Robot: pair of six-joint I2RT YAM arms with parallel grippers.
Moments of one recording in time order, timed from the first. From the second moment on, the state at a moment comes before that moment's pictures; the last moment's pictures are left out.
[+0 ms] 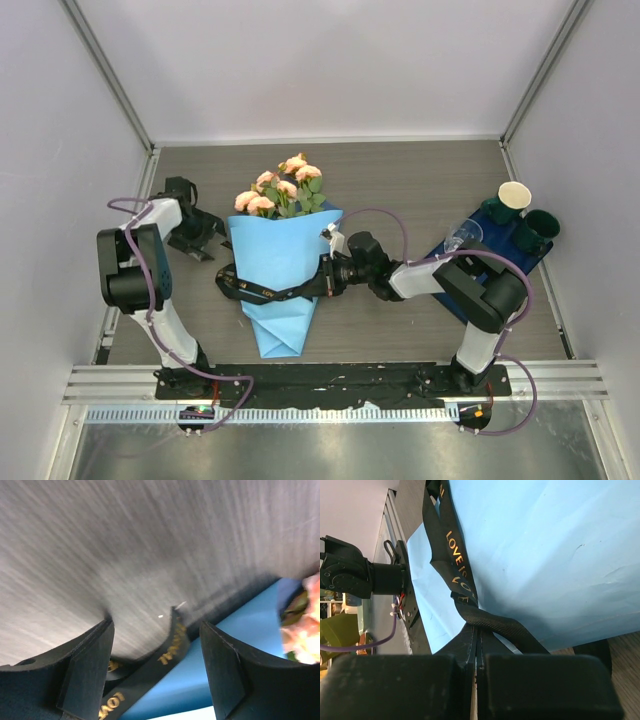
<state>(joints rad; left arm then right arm) 0.13 1.81 1.17 -0.65 0.03 -0.97 0.76 1.76 0.69 0.59 -0.62 0.68</state>
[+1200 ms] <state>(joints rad) 0.18 1.50 1.15 -0.76 -0.24 -1.09 0.78 1.54 0.97 -0.16 -0.43 0.48</state>
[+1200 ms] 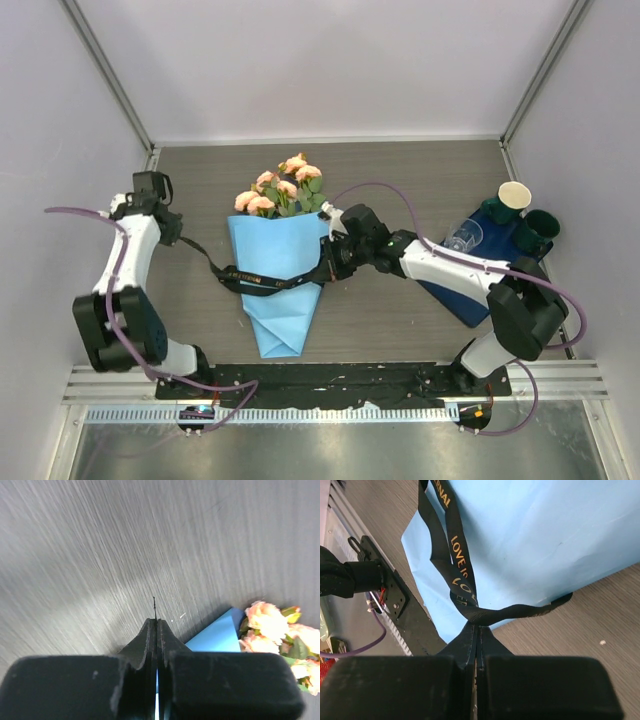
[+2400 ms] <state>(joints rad) 0.18 1.19 1.11 -0.63 -0.14 -0.73 0.74 1.73 1.39 -0.70 -0.76 0.54</state>
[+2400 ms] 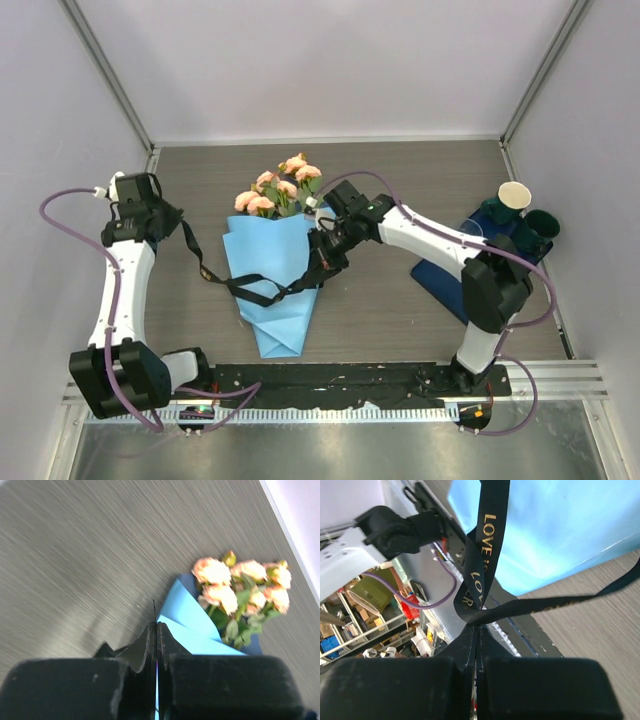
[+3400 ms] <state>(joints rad) 0.18 1.21 1.09 -0.65 -0.03 -0.75 0.77 1.74 1.15 -0.63 -0.55 0.53</state>
